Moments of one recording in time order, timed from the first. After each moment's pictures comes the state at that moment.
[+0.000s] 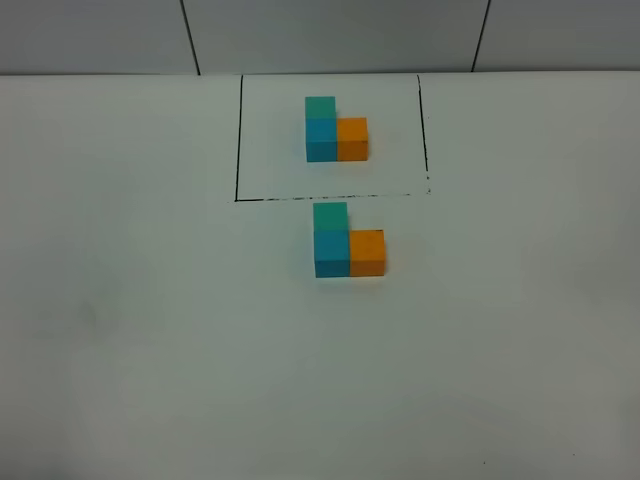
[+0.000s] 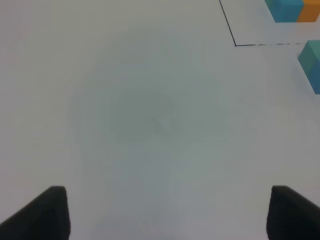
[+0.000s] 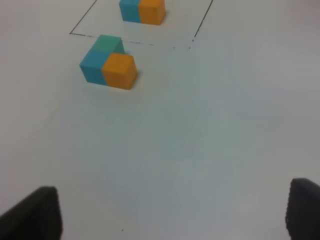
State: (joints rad) left arm 0.02 0.00 -0.51 -0.07 1.06 0.05; right arm 0.07 0.00 -0.50 0.21 1.07 -0.12
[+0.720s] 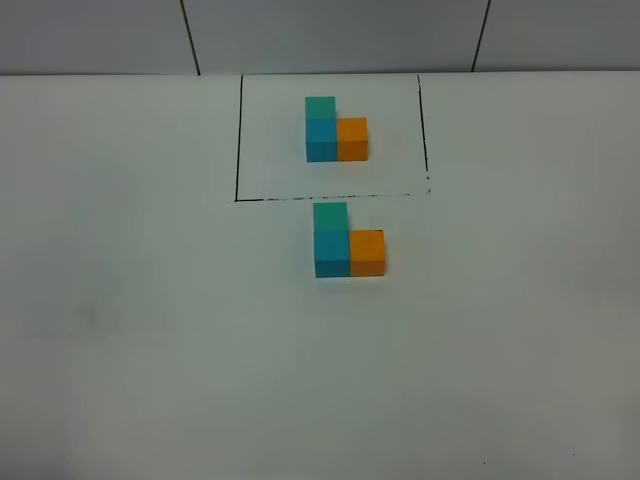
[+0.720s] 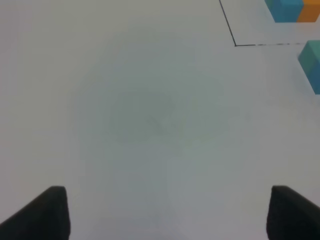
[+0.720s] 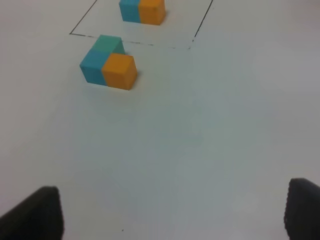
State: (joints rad) left arm 0.02 0.00 -0.51 -0.07 1.06 0.05; right arm 0.07 0.00 -0.50 0.21 1.07 -0.12
